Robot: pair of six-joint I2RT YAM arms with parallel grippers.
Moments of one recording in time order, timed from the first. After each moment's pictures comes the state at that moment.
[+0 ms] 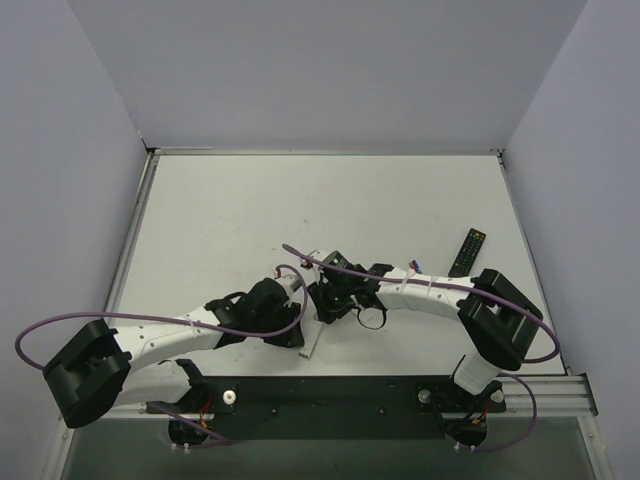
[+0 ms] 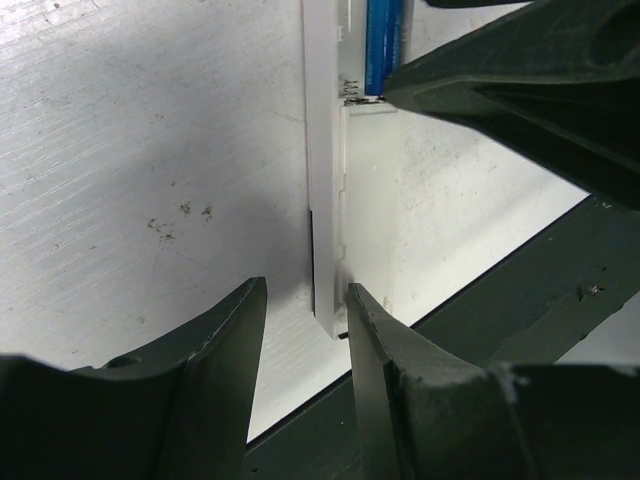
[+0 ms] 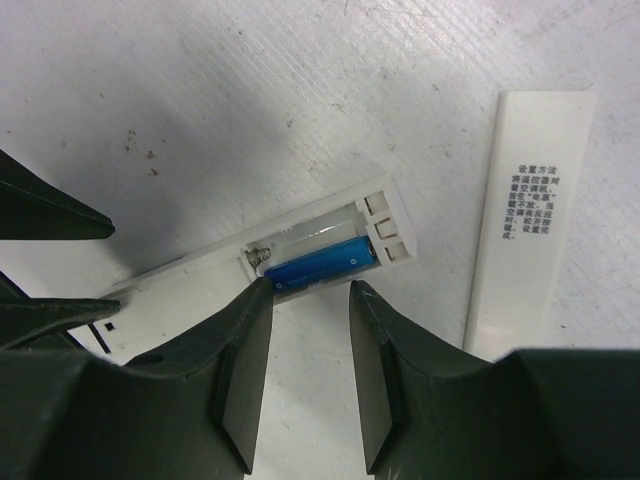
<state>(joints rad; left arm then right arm) -0.90 1.19 0.48 -0.22 0.14 -0.68 0.93 1.62 0.88 -0.26 -0.09 0.23</state>
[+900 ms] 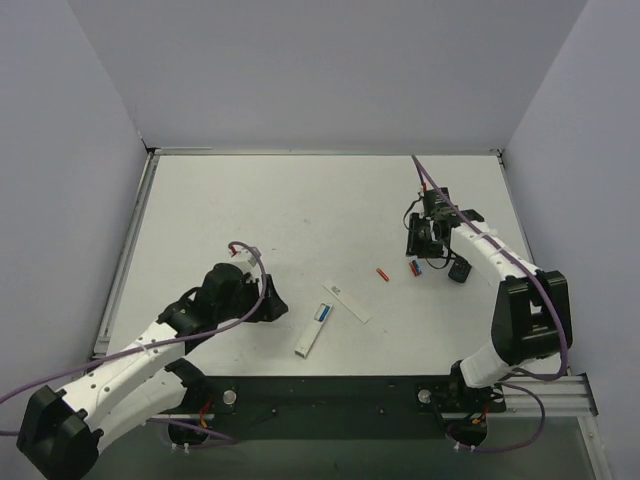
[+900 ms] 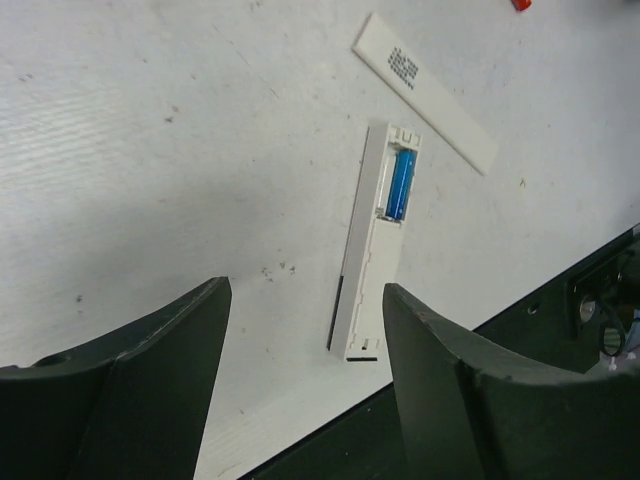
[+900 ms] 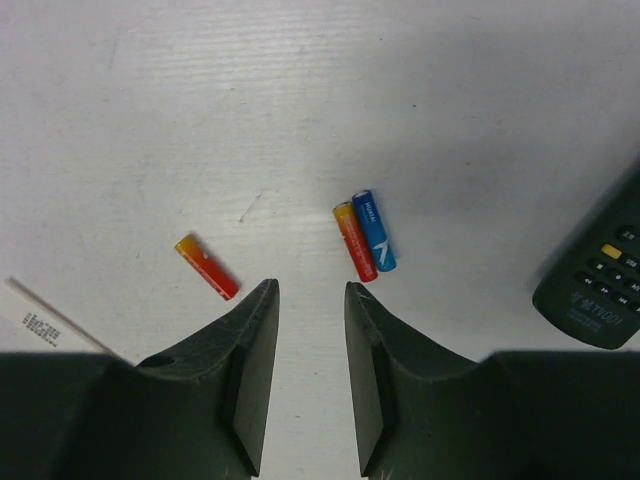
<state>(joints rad) -0.68 0.87 0.48 -0.31 0.10 -0.65 0.22 1.52 1.02 -0.56 0.02 0.28</state>
